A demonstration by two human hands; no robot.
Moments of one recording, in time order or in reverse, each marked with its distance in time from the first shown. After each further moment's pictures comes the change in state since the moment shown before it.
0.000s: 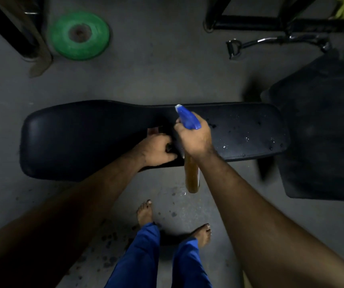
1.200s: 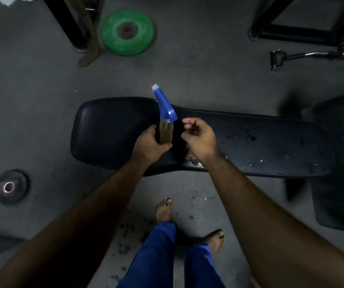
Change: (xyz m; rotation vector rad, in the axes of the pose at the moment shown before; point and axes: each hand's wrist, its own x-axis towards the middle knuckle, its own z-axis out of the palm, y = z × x) left_hand -0.077 -0.067 -0.055 -0.385 0.488 -0.492; right_hand -0.005 -0.011 0.102 0.198 -0.297 0.017
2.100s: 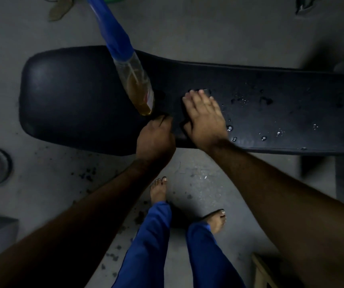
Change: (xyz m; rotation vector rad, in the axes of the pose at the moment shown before) left_hand 0.005 -0.041 0.133 0.551 0.122 0.330; right_hand 0.059 0.157 -0.060 -1.236 -0.189 -0.471
